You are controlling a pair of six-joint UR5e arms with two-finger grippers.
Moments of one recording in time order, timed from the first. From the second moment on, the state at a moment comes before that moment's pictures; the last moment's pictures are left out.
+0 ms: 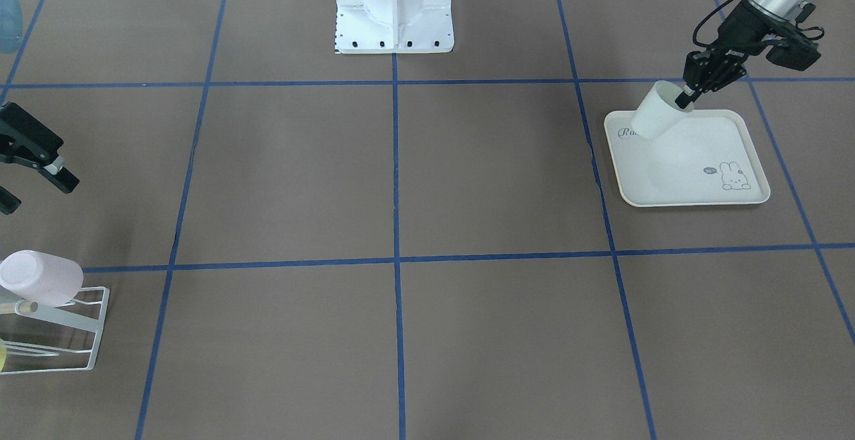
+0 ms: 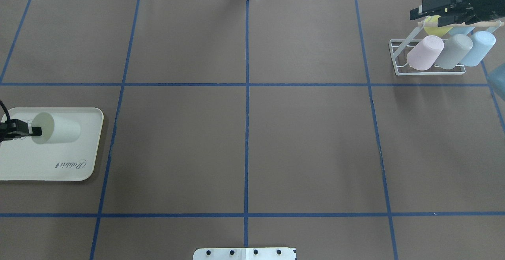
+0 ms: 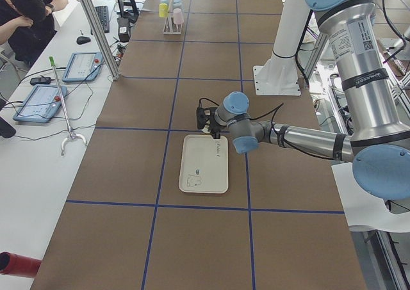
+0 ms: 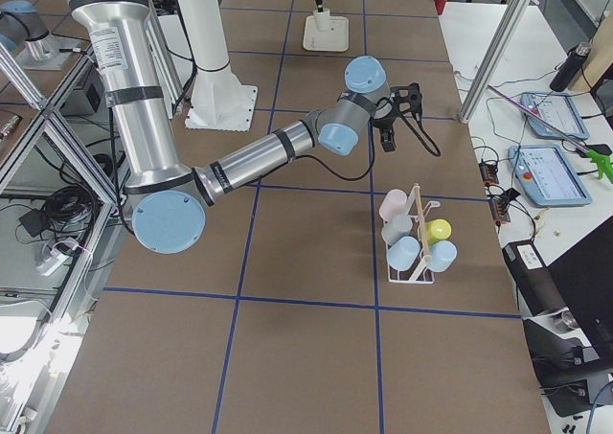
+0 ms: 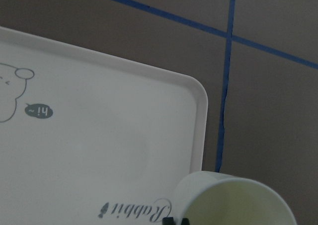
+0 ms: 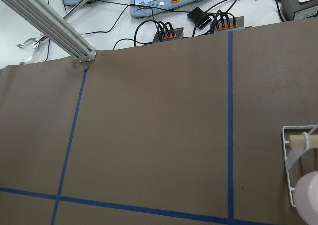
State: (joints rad) left arm -0.89 -1.28 -1.97 -2.60 -2.04 -1.33; right arm 1.21 -1.33 1.82 -0.98 2.30 0.99
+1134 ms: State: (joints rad) left arm -0.88 -1.77 -1.86 -2.55 -1.71 -2.06; right arm 0.85 -1.08 1.82 -0.75 1.73 1.74
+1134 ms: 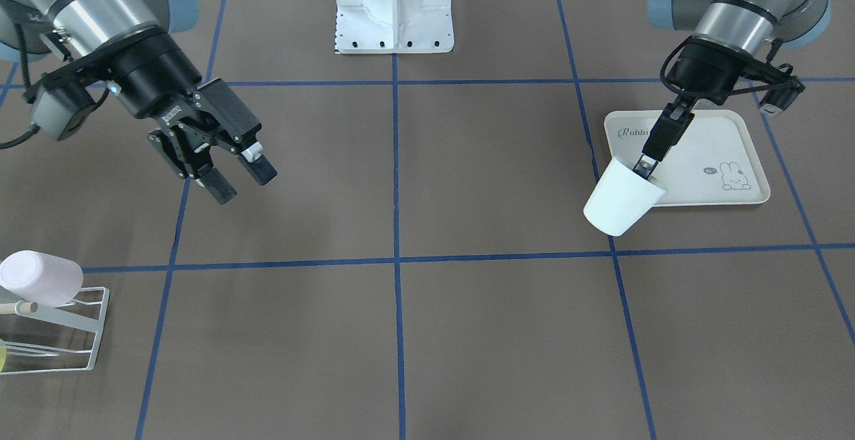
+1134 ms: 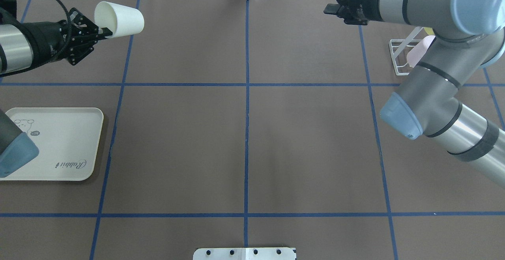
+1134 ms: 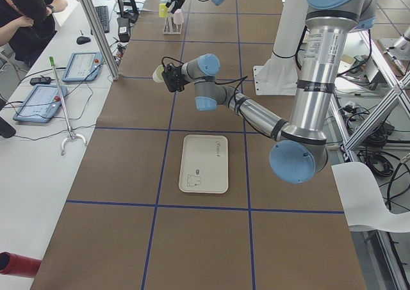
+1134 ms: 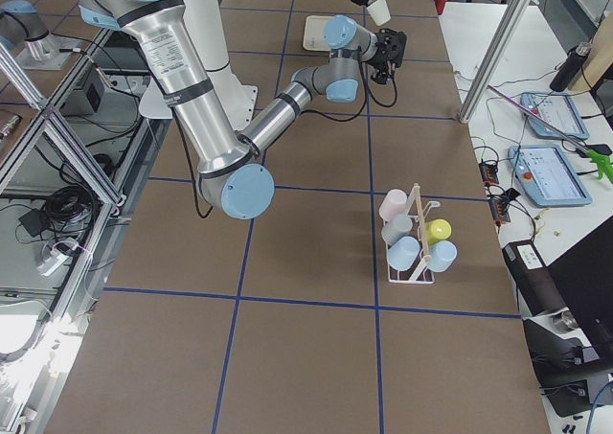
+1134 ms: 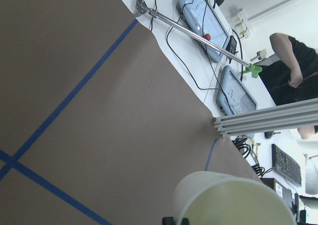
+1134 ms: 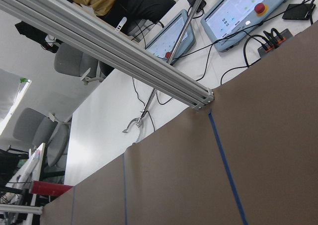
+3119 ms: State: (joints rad) left arm -0.58 -2.10 -1.58 -3.21 -1.42 -2.70; right arm 0.56 -0.98 1.76 -0.49 1.32 1.98
